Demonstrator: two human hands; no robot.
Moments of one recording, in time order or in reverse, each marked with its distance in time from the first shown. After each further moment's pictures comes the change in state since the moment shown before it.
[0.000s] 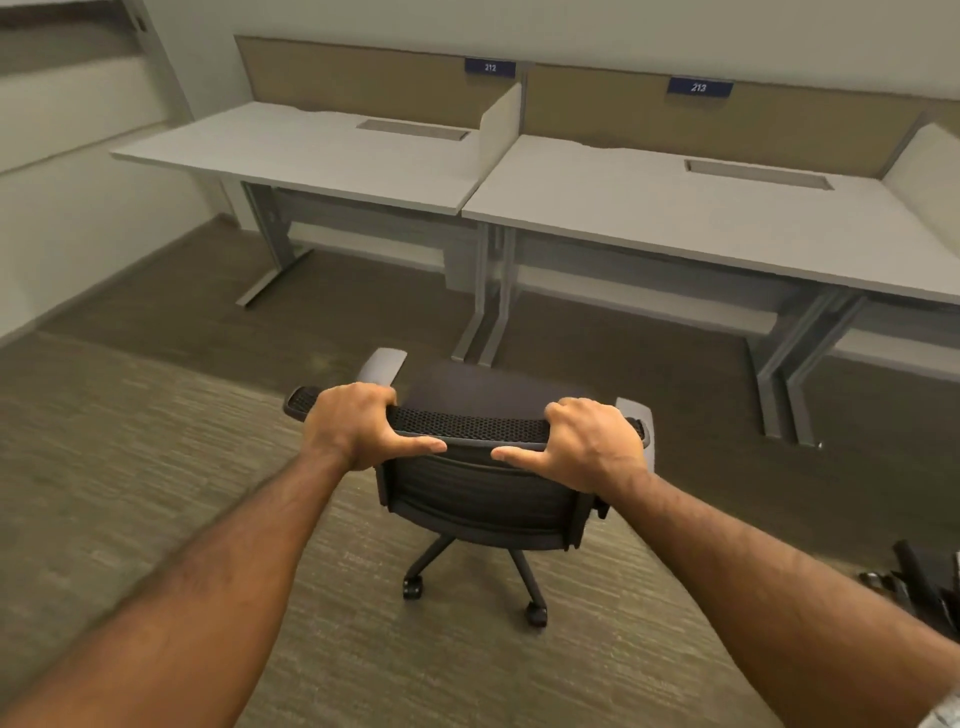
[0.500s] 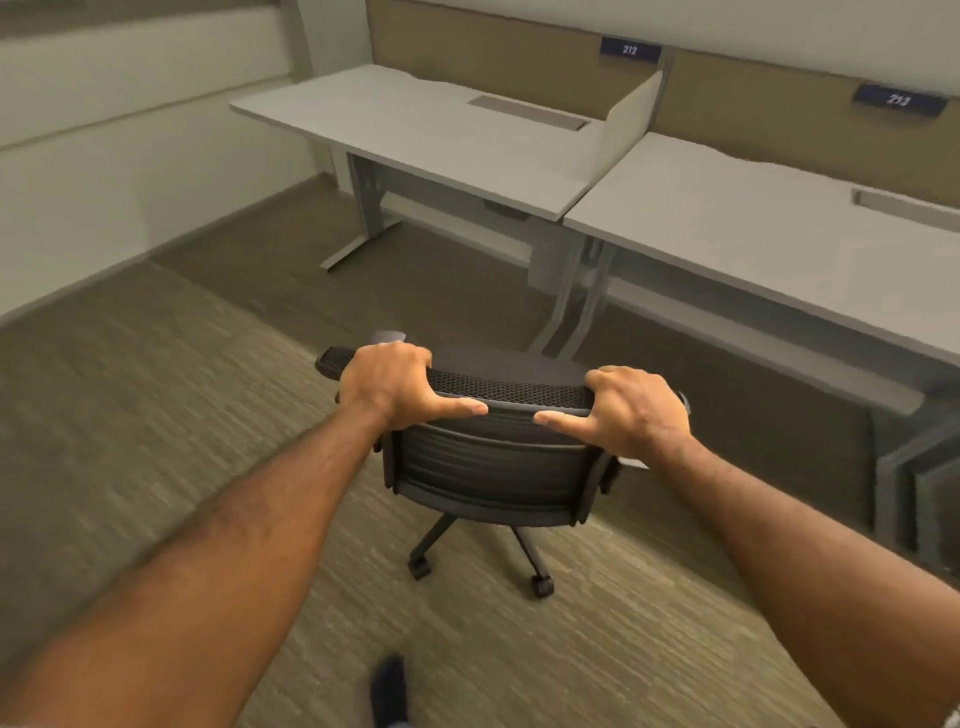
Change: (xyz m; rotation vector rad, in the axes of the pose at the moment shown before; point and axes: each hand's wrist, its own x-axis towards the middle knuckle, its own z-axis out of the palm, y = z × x) left_hand 0.127 -0.065 0.001 0.057 0.020 -0.248; right_hand 0.214 0.023 0.020 0.041 0.040 -0.210
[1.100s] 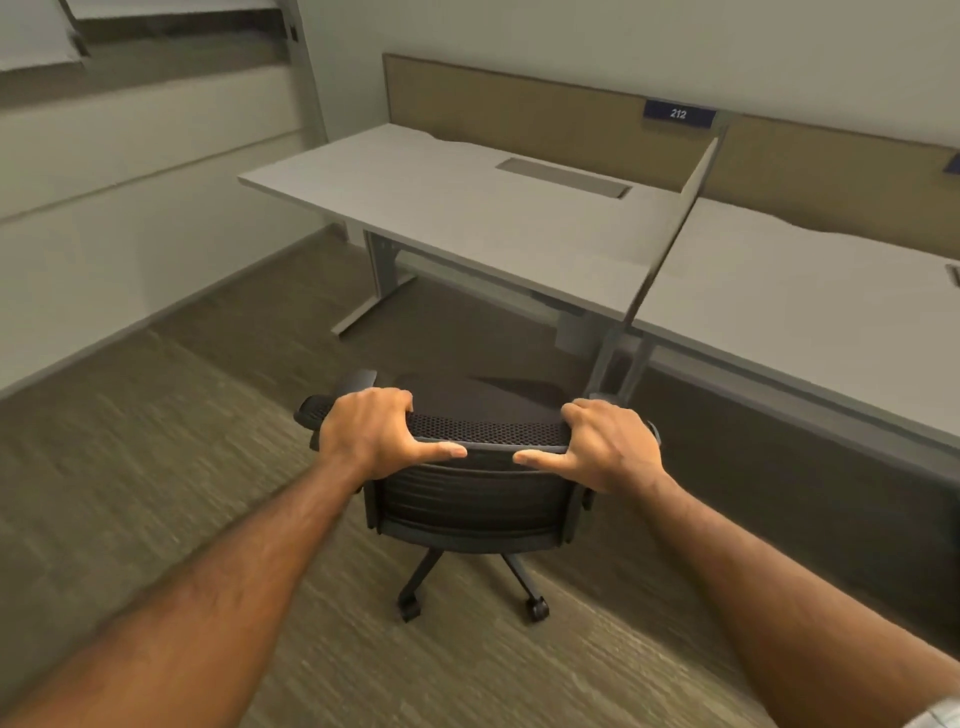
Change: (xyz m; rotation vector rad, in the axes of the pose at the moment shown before) left_hand 0.247 -0.205 0.020 -0.015 0.000 -0.022; right_hand 0.320 -0.063 0.051 0.034 -0.021 -0.022
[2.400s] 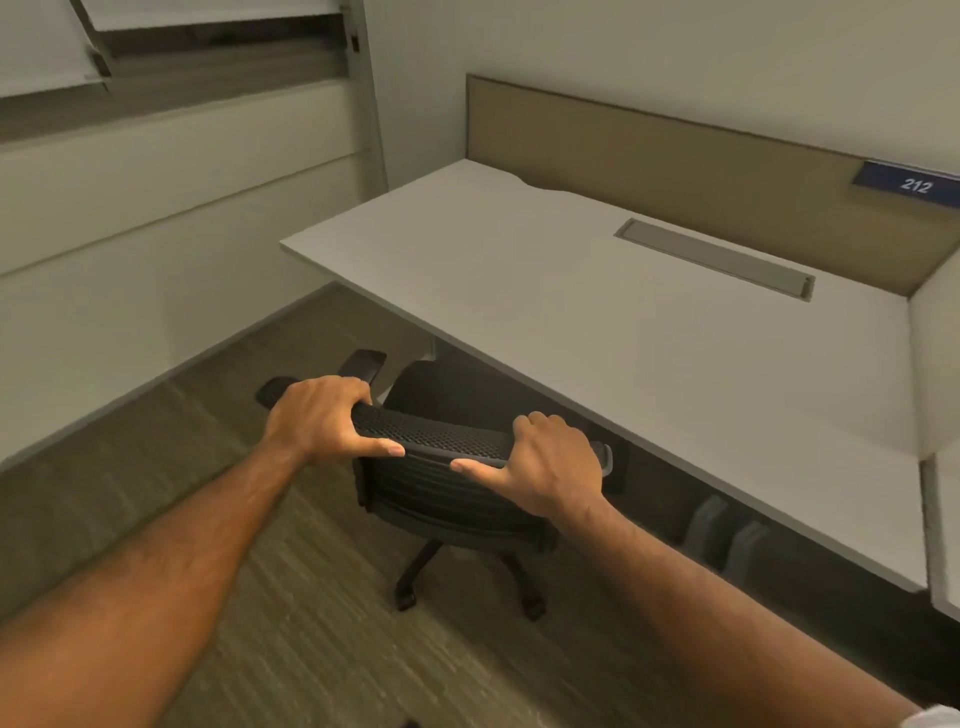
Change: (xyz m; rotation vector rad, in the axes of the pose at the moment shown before) left_hand 0.455 -0.405 0.041 -0.007 -0.003 0.058; right_hand 0.568 -0.143 0.111 0.068 0.055 0.073
